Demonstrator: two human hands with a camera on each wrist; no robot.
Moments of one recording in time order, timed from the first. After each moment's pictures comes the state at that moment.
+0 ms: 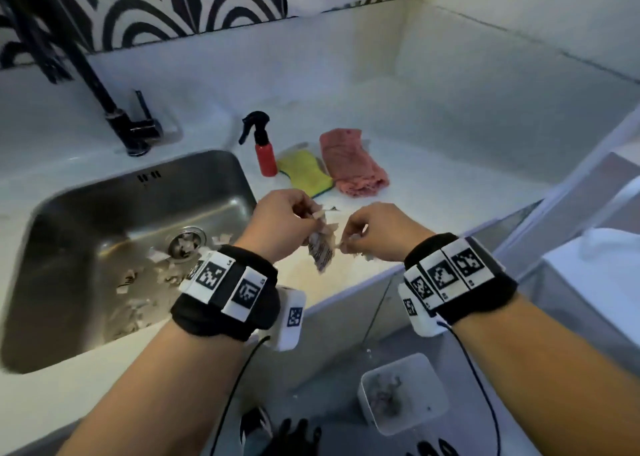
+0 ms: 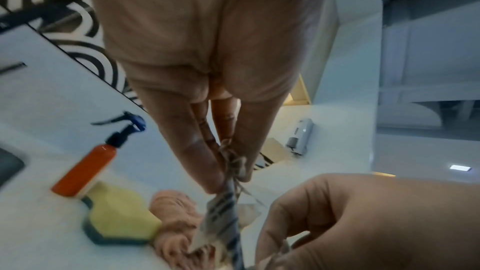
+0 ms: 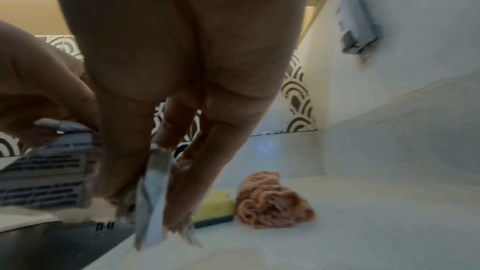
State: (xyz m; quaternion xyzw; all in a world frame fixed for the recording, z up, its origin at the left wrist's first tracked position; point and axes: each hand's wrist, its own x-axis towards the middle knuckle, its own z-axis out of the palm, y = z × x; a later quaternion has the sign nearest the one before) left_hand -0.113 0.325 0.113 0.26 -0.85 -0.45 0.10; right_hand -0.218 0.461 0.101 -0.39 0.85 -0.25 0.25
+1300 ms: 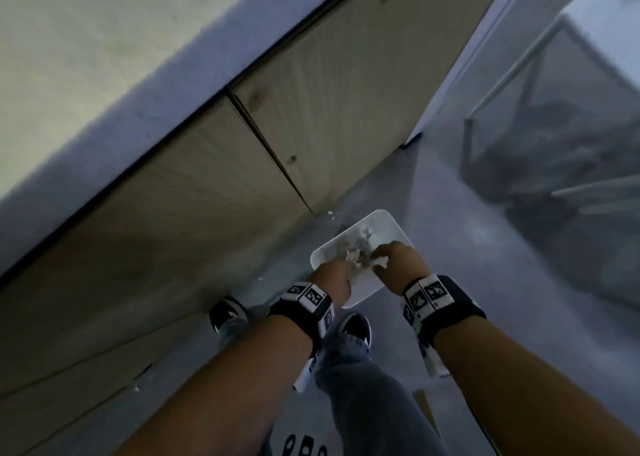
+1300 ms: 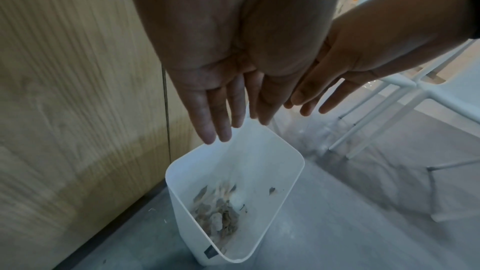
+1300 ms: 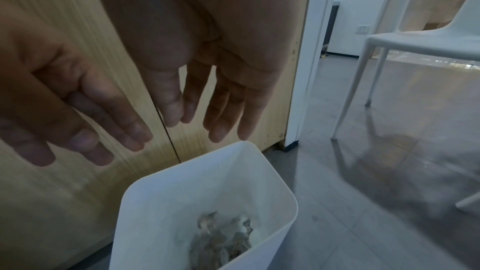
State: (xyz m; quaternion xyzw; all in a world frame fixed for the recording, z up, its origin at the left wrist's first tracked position) left_hand -0.148 0.535 -0.331 0.11 -0.85 -0.28 -0.44; right_hand -0.207 0.665 -0.321 -0.09 0.89 -0.12 0.44
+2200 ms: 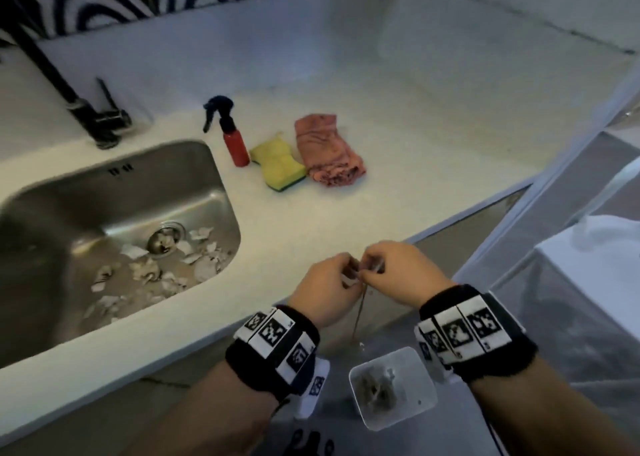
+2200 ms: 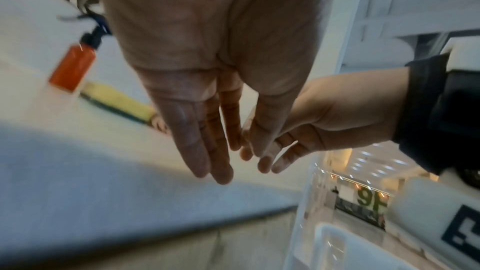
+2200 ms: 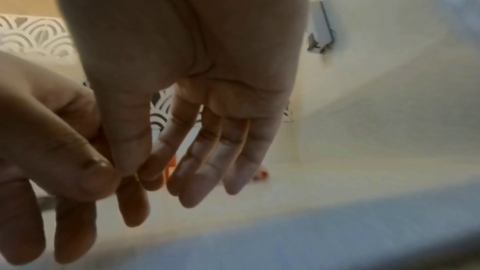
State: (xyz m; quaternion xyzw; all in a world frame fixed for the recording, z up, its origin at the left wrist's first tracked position) left_hand -0.134 0.422 0.012 0.17 -0.90 -0.40 -0.03; right_hand -0.223 0.538 0.043 -0.36 0.88 -0.21 0.24
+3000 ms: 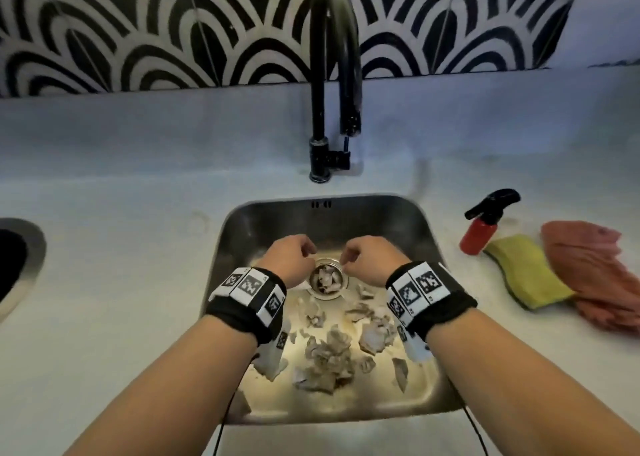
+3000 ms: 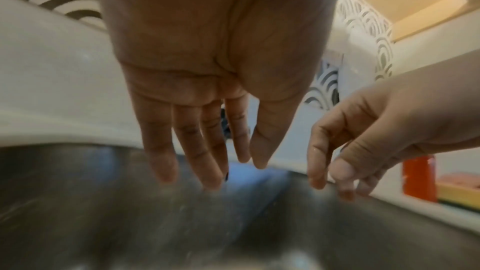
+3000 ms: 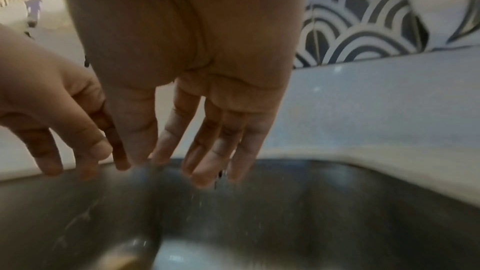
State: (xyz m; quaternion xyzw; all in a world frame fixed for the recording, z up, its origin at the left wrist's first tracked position) left_hand 0.007 0.009 0.047 0.44 -0.85 -0.31 0.02; right_hand -0.133 0.109 0.064 -0.52 0.80 -0.13 0.27
